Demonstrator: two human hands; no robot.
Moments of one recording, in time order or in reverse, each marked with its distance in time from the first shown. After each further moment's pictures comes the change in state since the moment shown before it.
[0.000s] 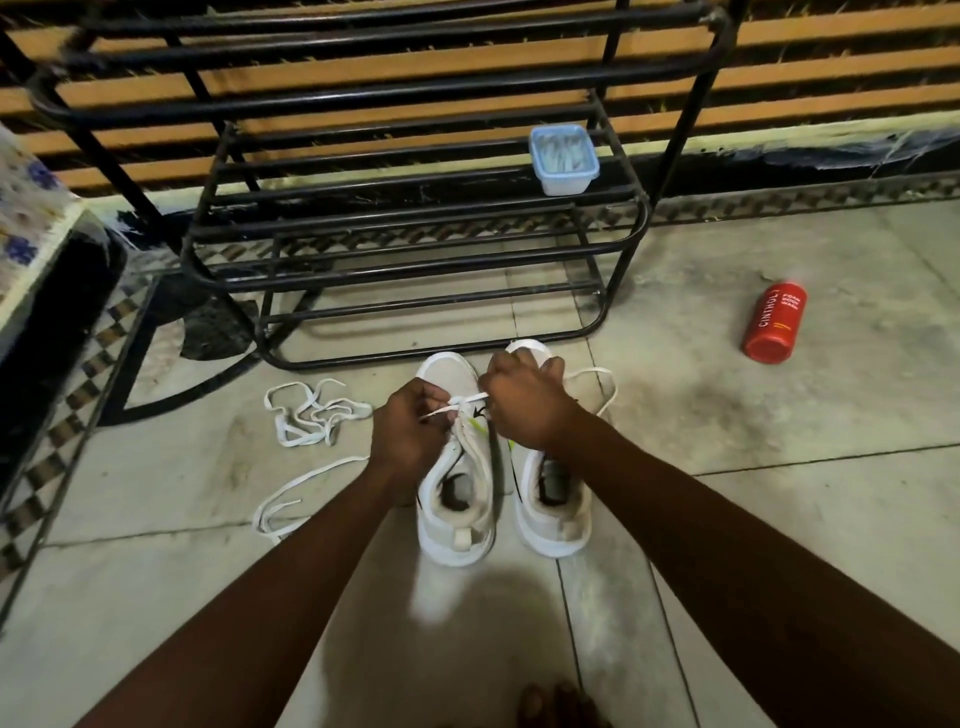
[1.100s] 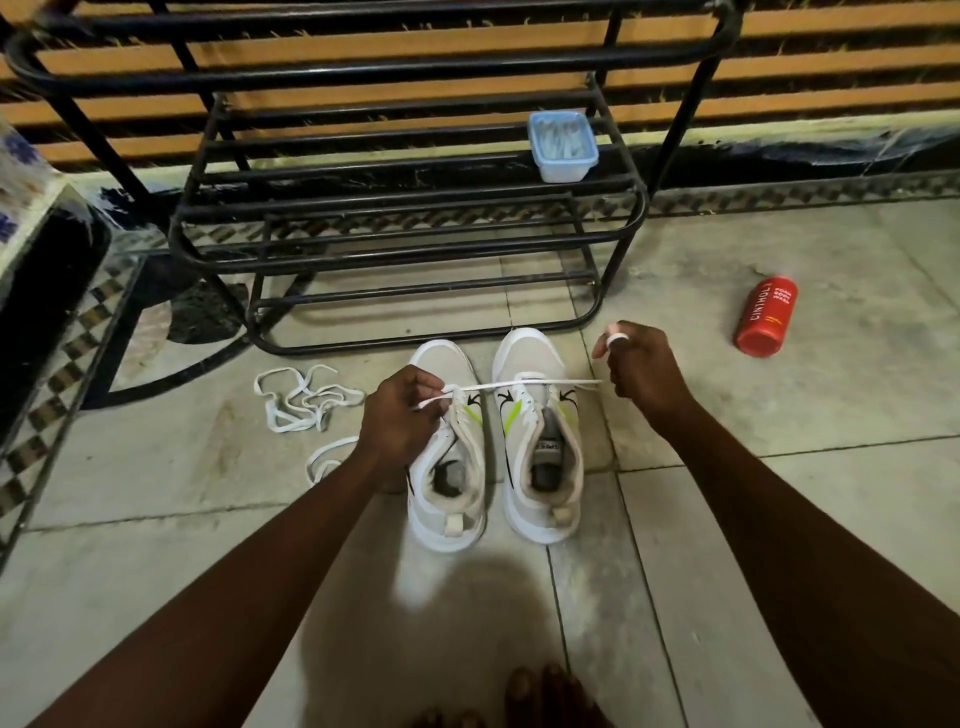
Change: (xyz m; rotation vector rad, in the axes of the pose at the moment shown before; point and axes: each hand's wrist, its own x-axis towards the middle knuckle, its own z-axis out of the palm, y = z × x) left_hand 0.014 -0.020 0.001 -0.081 -0.082 0.055; right_hand -0.049 0.108 -0.013 1.149 0.358 0.468
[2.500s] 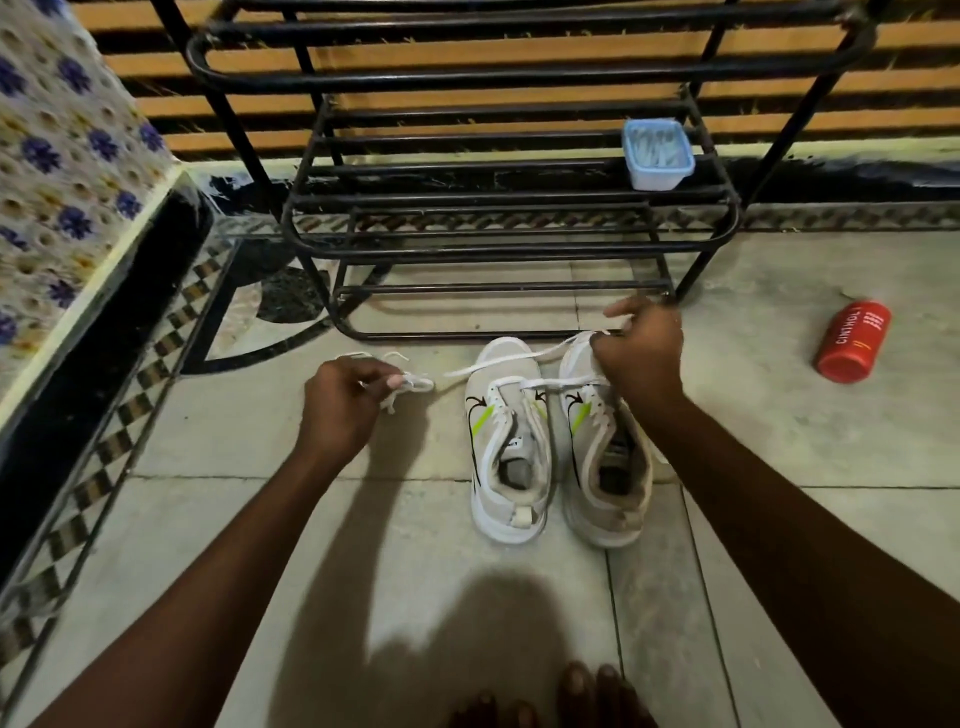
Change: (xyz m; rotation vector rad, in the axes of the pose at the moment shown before) left_hand -0.038 0.002 -0.131 0.187 0.235 0.078; right_hand -0.018 -0.071 0.087 -0.288 0.177 -0.033
